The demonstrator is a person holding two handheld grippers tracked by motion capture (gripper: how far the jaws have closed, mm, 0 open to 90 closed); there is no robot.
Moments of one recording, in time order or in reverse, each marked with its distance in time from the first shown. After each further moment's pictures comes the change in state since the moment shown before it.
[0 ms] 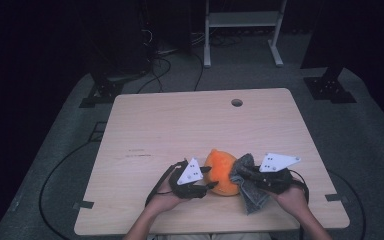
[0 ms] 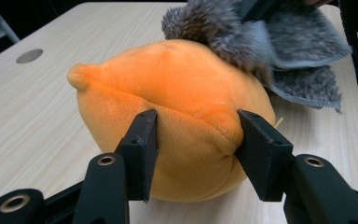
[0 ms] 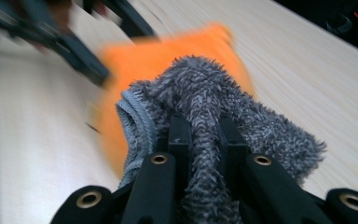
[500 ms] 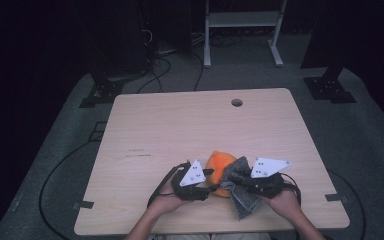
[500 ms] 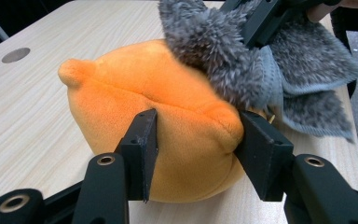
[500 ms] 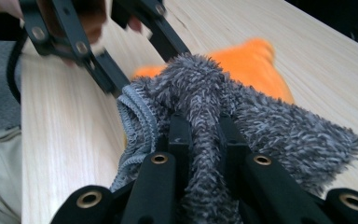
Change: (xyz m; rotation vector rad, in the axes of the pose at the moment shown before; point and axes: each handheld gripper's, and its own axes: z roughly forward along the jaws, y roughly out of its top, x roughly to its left) left arm -0.005 0.000 0.003 0.015 -0.021 0.002; right arm 0.017 0.005 0.012 -0.014 0.066 -0.033
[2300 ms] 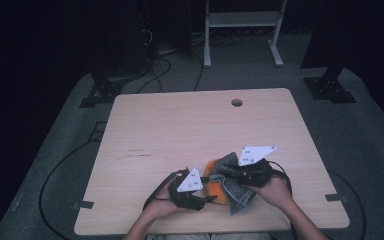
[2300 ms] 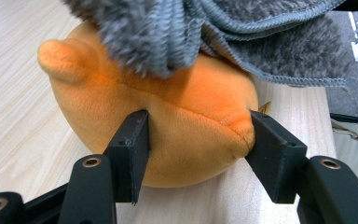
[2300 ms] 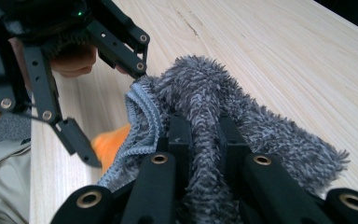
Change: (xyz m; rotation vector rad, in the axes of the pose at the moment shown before) left arm -0.006 -0.017 -0.004 0.060 -0.084 0.005; right arm -0.010 0.034 0.020 0.046 0.076 0.014
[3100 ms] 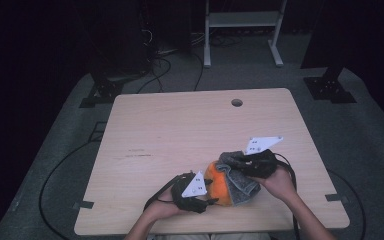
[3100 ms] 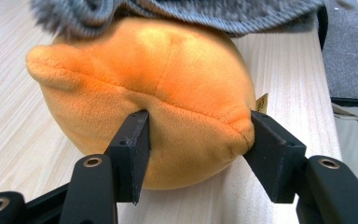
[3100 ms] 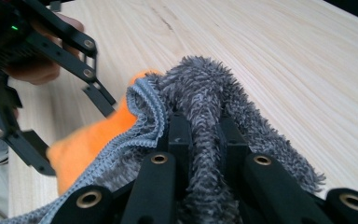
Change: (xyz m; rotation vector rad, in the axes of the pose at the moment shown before) left arm -0.007 0.004 0.004 0.035 0.003 0.086; right arm -0.029 -0.007 -0.008 0.009 -0.028 0.097
